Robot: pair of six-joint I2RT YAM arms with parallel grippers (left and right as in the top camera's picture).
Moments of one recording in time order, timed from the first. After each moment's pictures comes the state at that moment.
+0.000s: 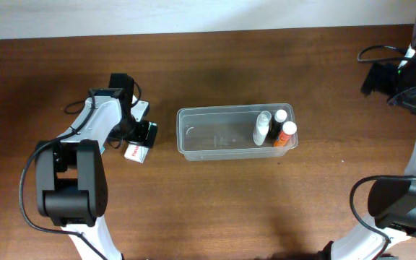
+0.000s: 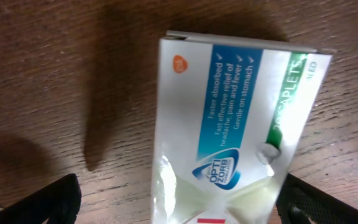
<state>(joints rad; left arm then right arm) -0.06 2.04 1.40 -0.90 0.00 0.18 -0.32 1.90 2.14 -1.60 0.11 0.21</state>
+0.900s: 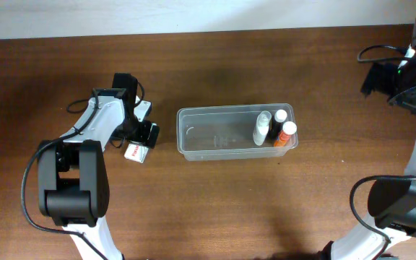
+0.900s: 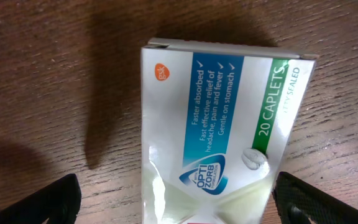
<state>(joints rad) -0.08 2.04 1.40 -0.89 -0.02 0.18 -0.32 1.90 2.14 -1.60 0.11 0.21</state>
